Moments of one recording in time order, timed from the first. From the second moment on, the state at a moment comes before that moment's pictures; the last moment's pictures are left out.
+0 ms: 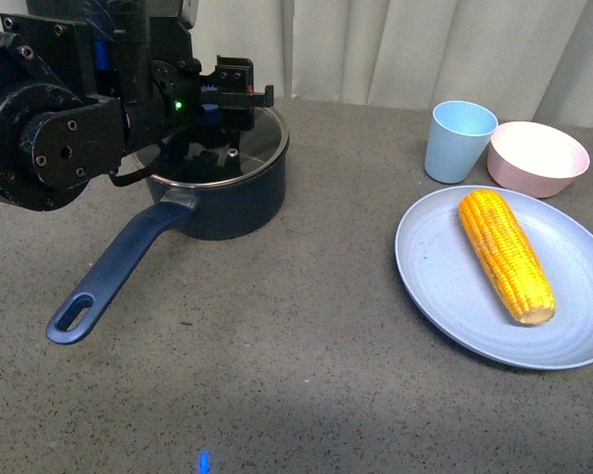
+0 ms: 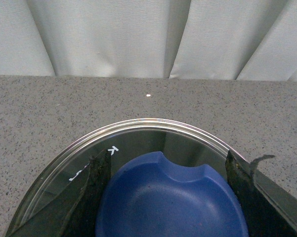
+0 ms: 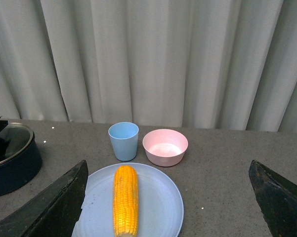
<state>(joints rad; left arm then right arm) -0.28 2.25 1.11 0.89 -0.10 -0.05 0.00 0.00 0.01 0.00 0.00 0.00</state>
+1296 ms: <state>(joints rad) 0.06 2.43 1.10 1.05 -0.10 -0.07 0.00 0.00 0.01 0.00 0.00 0.00</state>
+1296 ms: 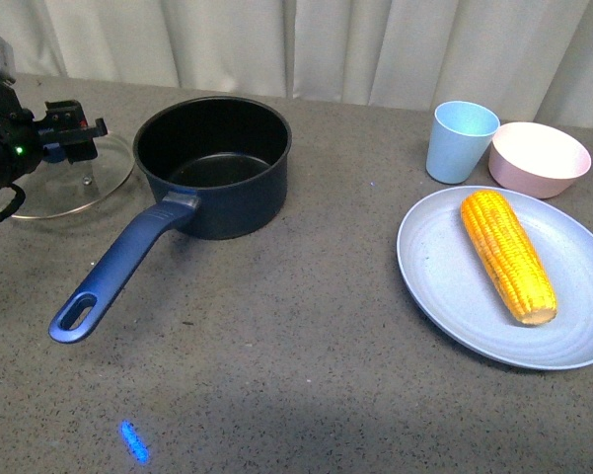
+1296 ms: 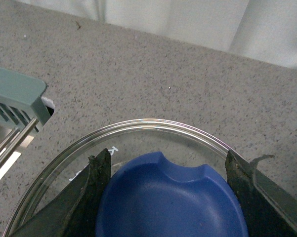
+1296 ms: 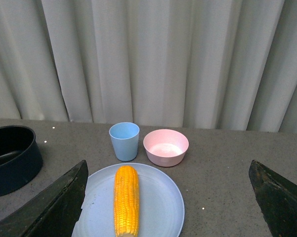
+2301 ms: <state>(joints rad) -0.03 1.60 0.35 1.10 -0.23 -0.10 0.00 0.00 0.01 0.00 0.00 0.00</state>
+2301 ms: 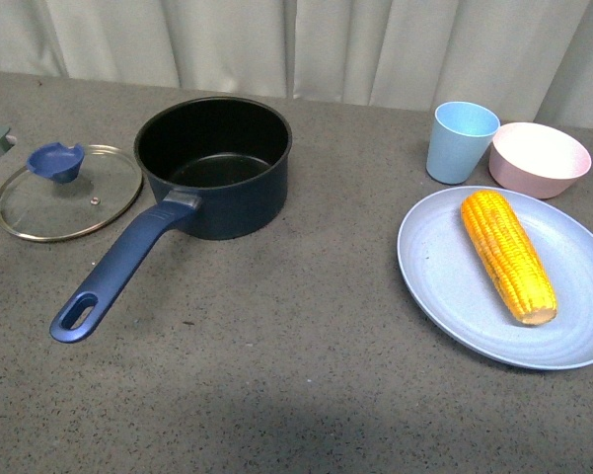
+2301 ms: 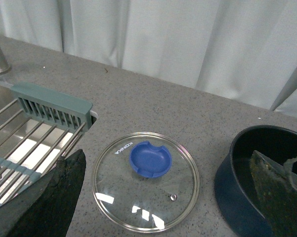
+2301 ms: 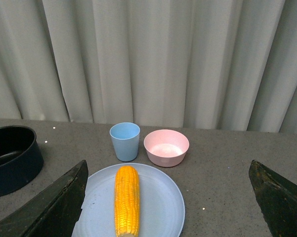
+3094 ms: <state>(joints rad) 0.00 0.81 0.02 0.77 0.00 -0.01 0.00 0.00 0.01 0.00 0.00 0.00</state>
